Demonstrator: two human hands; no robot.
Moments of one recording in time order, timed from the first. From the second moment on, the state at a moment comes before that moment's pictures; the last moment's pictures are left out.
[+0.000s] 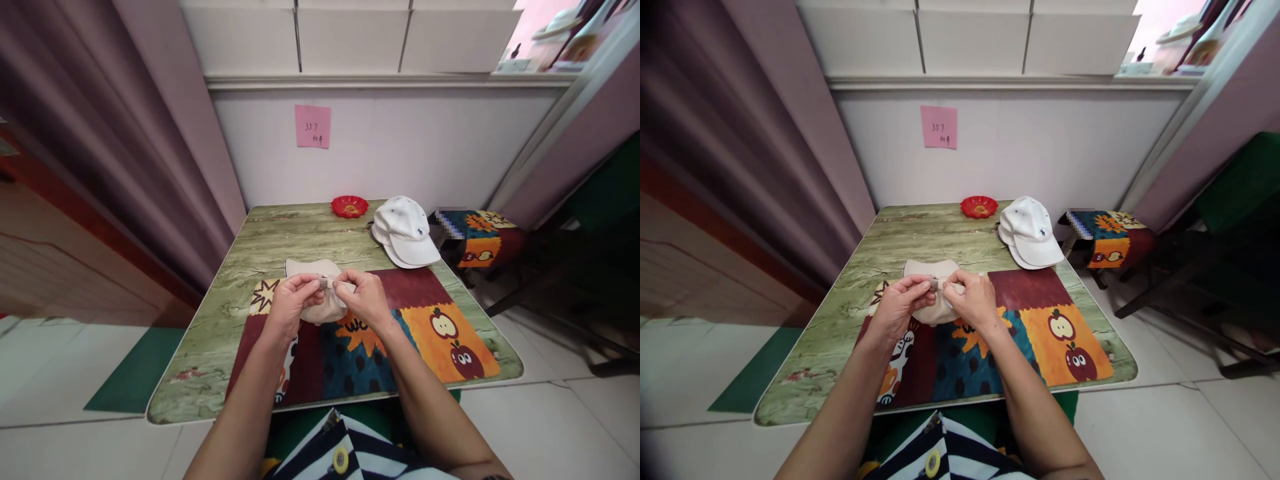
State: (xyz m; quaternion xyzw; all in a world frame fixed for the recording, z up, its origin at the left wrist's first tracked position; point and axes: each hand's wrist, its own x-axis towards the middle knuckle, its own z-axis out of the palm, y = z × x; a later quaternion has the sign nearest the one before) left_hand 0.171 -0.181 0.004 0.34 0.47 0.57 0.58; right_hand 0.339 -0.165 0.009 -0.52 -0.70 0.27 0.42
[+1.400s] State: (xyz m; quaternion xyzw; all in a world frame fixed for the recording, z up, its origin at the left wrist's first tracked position) left_hand 0.149 -0.164 0.019 0.61 0.45 0.38 0.54; right_hand 0.349 -0.161 -0.002 -0.45 -0.73 0.30 0.42
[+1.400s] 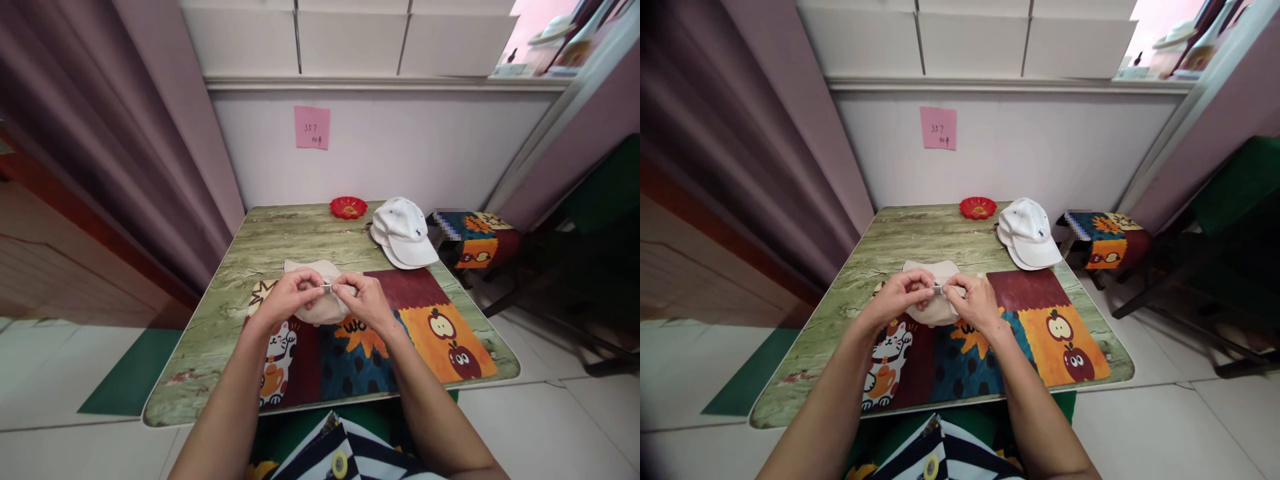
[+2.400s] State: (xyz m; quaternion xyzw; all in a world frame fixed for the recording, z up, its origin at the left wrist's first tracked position) left_hand 0.155 -0.174 0.010 0.68 0.42 0.45 0.40; right_hand 0.348 -0.158 -0.009 -0.41 -0.69 0.41 0.43
